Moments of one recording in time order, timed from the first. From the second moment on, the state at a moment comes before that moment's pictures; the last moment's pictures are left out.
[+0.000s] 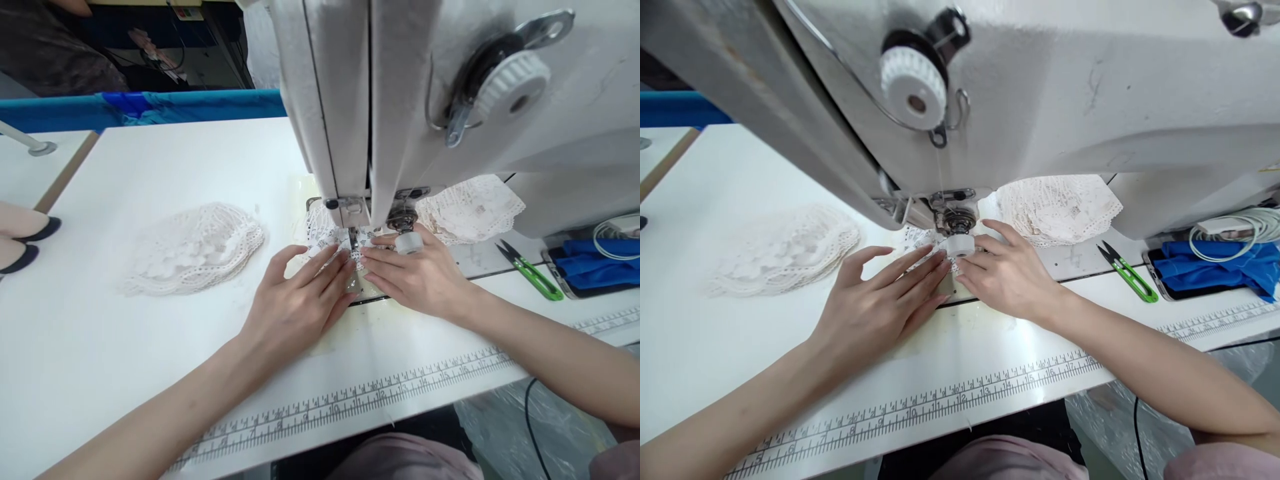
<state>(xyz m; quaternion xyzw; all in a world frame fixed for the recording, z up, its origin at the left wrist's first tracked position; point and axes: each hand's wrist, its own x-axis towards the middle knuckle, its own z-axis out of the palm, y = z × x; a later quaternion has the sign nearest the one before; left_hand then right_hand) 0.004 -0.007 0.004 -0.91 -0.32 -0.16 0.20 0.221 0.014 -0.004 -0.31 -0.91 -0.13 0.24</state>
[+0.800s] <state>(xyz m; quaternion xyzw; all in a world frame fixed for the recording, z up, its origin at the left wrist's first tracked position) 0.004 0.009 -0.004 -0.90 -0.35 -0.19 0.16 0.220 0.021 -0.012 -0.35 -0.90 -0.16 0.19</state>
